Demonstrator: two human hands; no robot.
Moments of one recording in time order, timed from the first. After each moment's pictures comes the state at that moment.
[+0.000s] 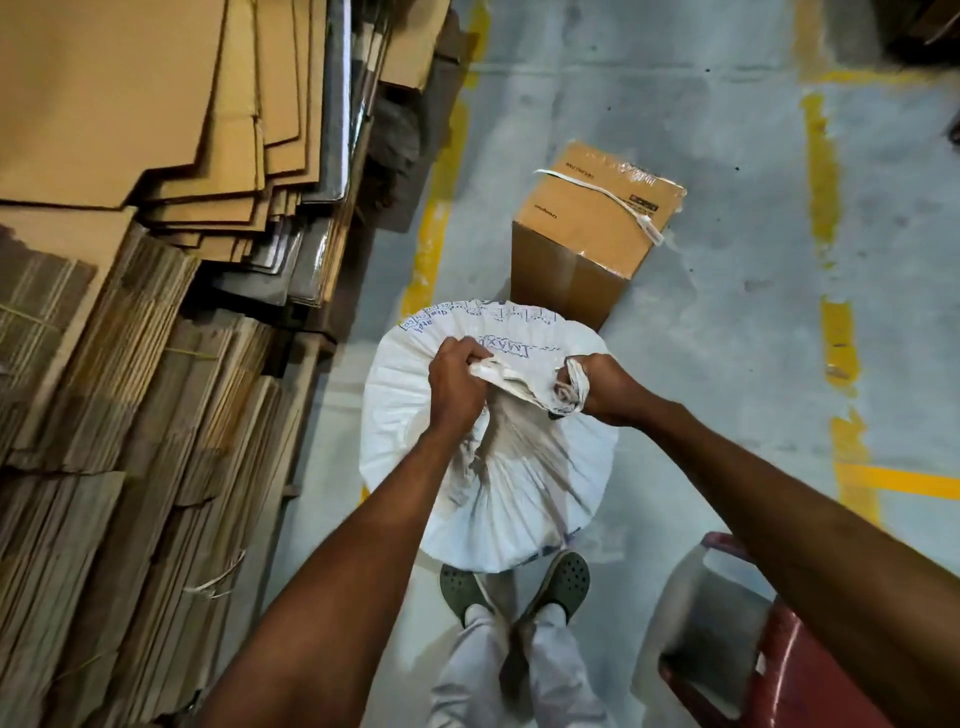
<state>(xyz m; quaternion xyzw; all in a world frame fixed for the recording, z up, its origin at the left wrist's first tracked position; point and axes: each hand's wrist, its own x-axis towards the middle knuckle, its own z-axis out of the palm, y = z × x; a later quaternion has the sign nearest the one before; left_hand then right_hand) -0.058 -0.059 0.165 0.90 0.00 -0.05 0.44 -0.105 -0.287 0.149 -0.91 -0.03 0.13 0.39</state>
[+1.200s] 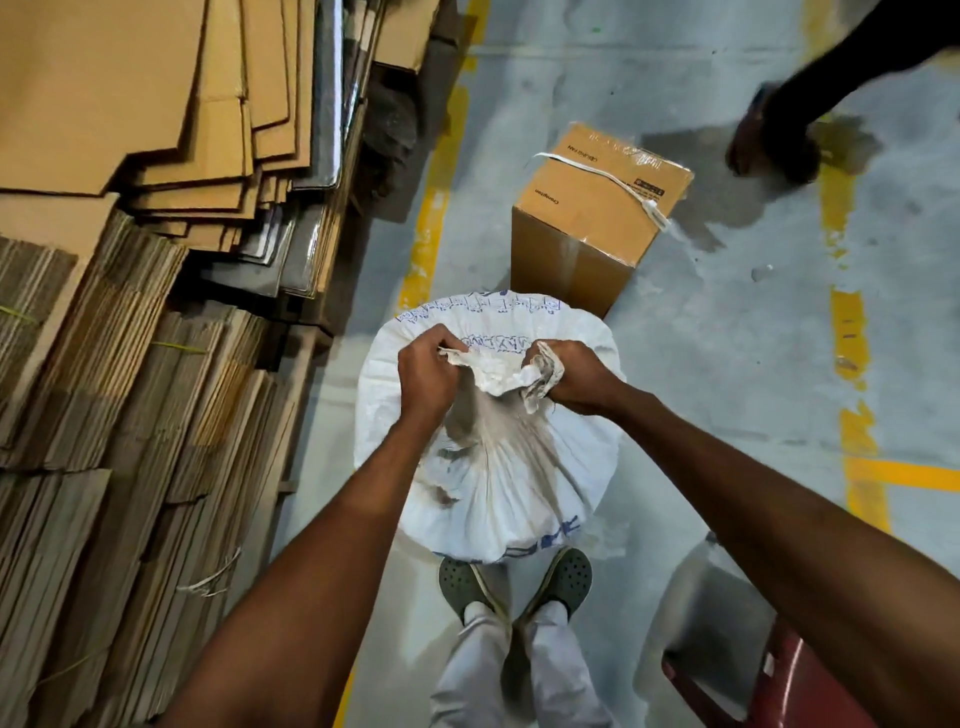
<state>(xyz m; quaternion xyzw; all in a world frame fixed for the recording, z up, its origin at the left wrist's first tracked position) -0.042 -0.033 0.152 0.89 0.00 -0.04 0.45 -0.085 -0.252 0.129 -0.91 -0.06 0.11 0.41</state>
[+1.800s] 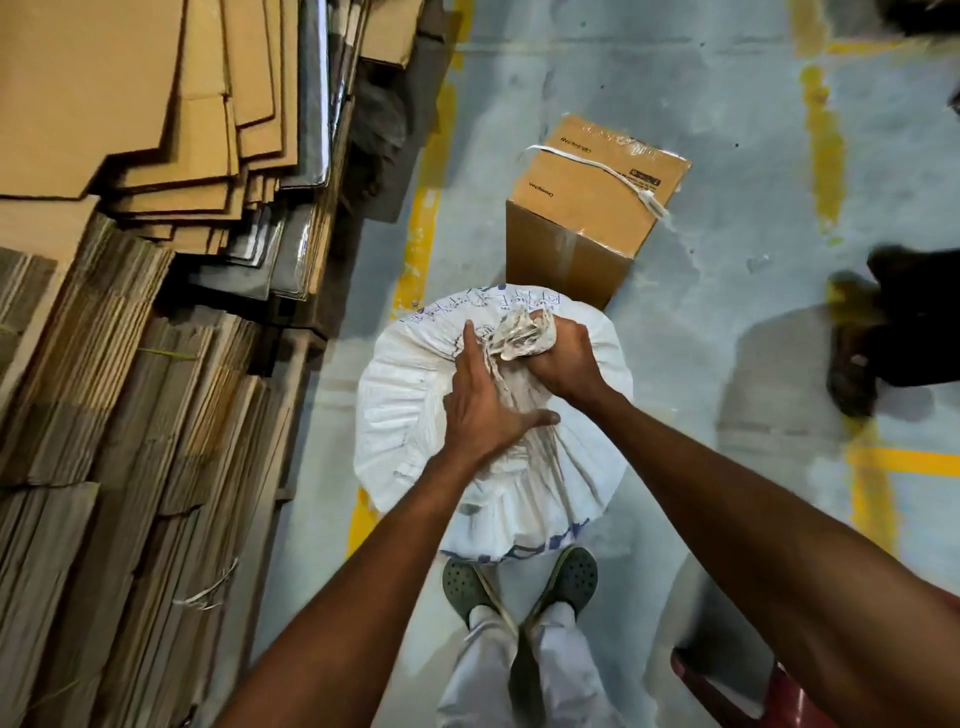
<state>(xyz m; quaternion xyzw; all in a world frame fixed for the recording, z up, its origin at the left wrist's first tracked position) -0.093 -0.065 0.144 0.90 -0.04 -0.21 0.38 -0.070 -0.225 0.109 -0.87 0.13 -0.04 0.47</state>
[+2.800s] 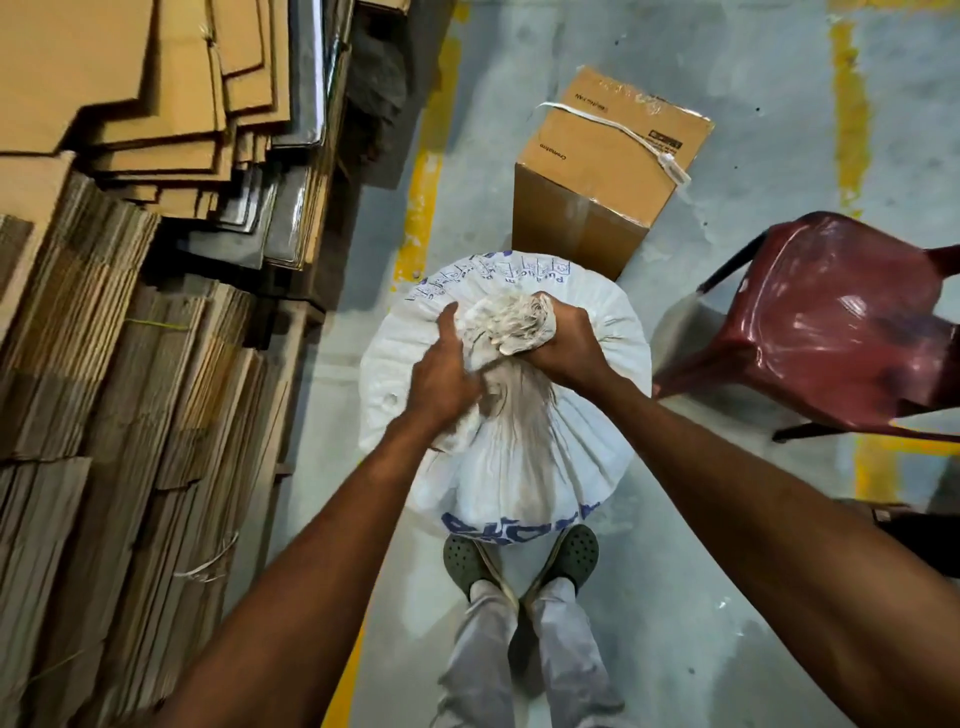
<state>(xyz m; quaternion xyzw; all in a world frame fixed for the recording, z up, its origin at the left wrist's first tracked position) -0.056 -0.019 0.116 0.91 -0.06 -0.23 0.33 -0.078 -0.217 0.090 -0.85 0.06 -0.02 0.52</state>
